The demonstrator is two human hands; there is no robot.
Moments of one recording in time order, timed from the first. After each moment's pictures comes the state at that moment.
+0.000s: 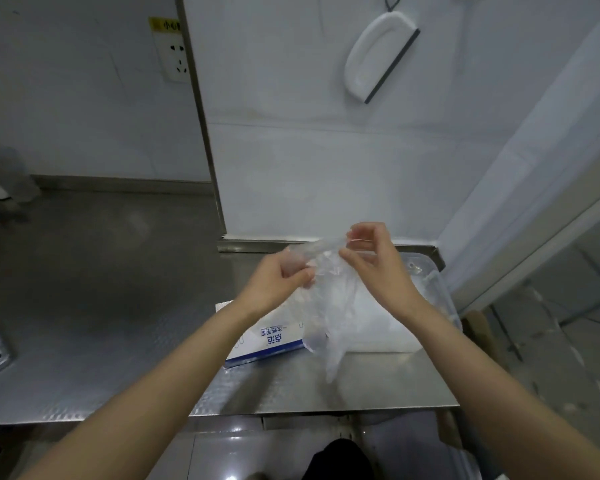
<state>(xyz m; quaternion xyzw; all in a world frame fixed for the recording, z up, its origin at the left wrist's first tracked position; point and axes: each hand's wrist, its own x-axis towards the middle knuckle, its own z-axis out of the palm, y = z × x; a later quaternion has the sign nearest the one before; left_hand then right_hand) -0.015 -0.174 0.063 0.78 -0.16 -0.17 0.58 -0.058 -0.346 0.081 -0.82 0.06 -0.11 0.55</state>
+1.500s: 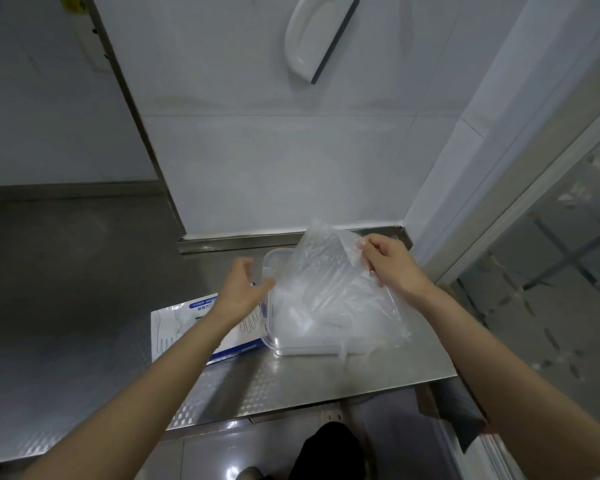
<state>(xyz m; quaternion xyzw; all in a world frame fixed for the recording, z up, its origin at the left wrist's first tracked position) 0.000 -0.194 0.012 0.86 -0.04 -0.19 0.47 -0.071 -0.417 0.065 -0.82 0.16 -0.07 0.55</state>
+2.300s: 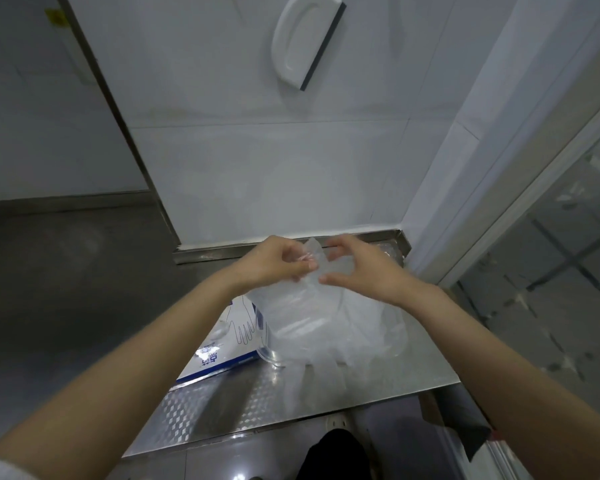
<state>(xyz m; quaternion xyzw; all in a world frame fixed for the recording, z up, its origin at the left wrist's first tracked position) 0.033 -0.236 0.065 0.79 -0.29 -0.29 0.46 -0.057 -0.410 0.074 -0.94 0.05 0.04 0.33</state>
